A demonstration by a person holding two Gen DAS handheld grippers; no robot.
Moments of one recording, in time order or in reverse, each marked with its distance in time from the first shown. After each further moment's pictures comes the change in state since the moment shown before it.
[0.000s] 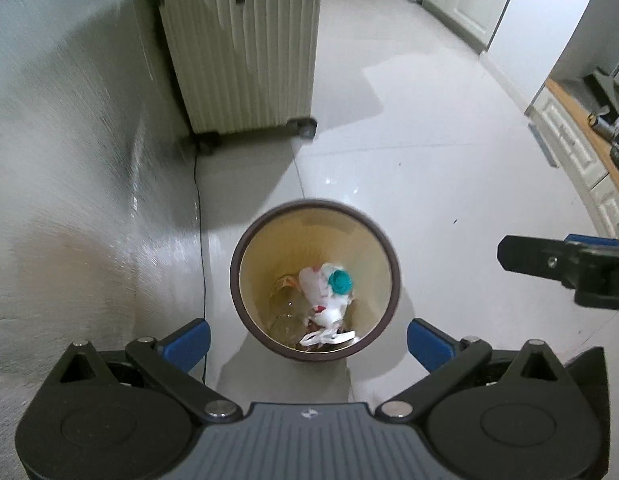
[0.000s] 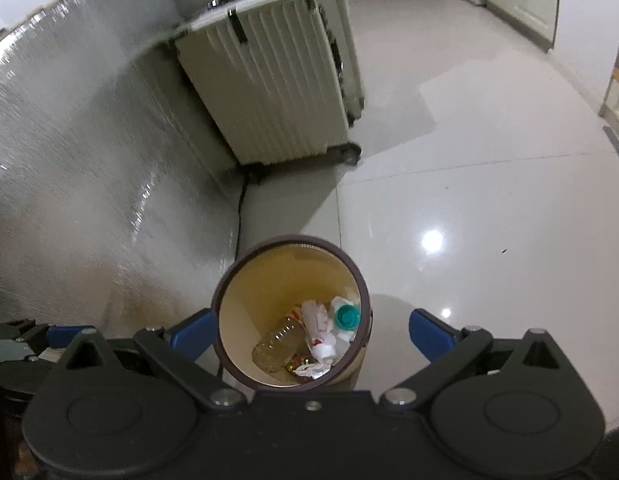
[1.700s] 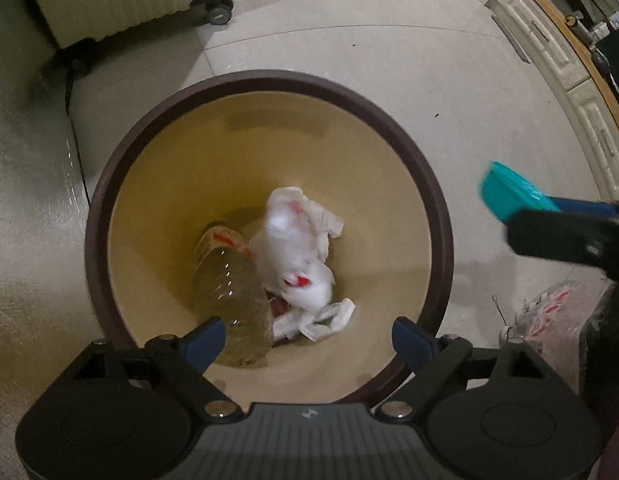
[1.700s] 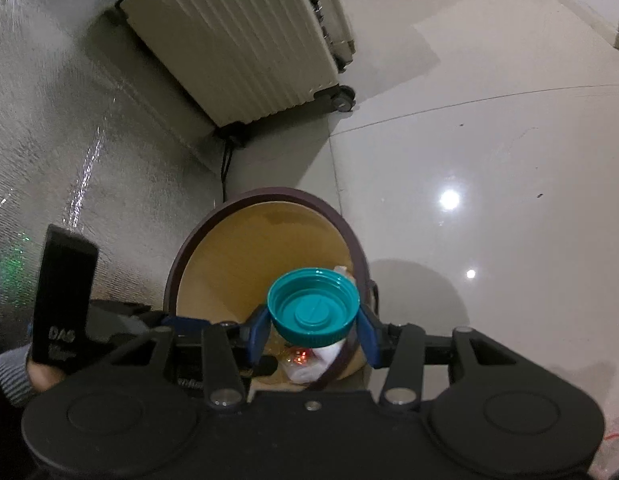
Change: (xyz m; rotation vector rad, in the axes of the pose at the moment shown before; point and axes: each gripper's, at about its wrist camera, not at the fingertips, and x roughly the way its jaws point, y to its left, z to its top) left arm 0.263 0.019 0.005 0.154 0.309 -0.238; right arm 0.146 -0.040 -0.032 0.099 0.114 0.062
